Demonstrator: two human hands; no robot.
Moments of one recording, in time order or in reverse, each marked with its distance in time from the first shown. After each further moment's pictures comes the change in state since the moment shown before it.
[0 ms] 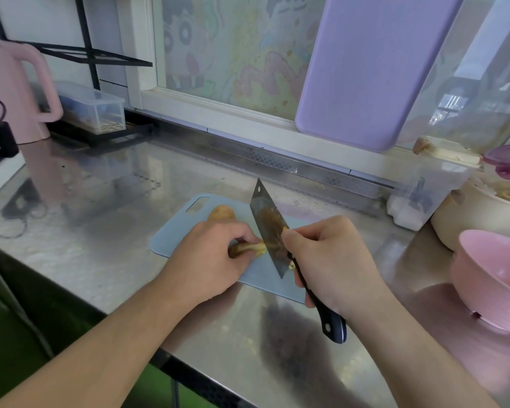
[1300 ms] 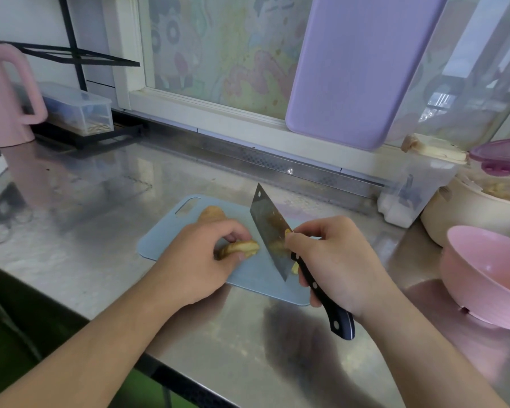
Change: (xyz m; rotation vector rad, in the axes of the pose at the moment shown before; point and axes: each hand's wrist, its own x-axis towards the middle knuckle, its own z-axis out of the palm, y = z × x) left_hand 0.001 -0.001 -0.002 -0.091 -0.069 0.003; right_hand 0.002 0.008 -0.019 0.051 -0.065 0.023
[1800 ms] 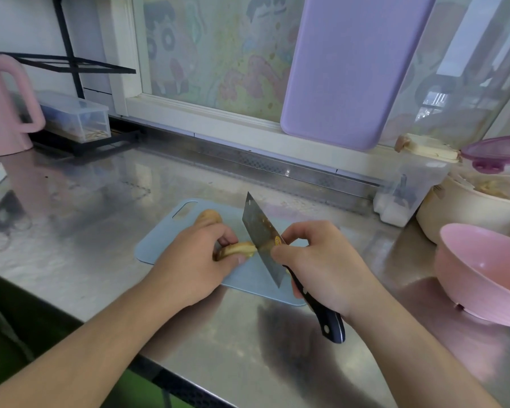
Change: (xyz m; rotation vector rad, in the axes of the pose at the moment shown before) left_hand 0.005 0.004 0.001 0.117 0.000 -0.075; right_hand 0.005 0.007 0.004 -0.086 -0.038 -0.061
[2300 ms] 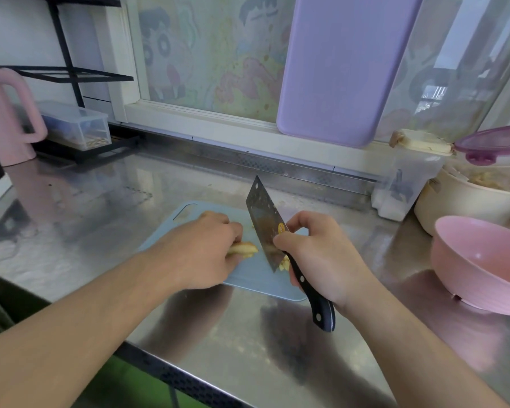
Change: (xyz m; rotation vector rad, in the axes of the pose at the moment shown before) left_hand 0.023 0.016 -0.020 0.531 -0.303 0.142; right_hand 0.004 0.003 0.001 0.183 0.061 0.038
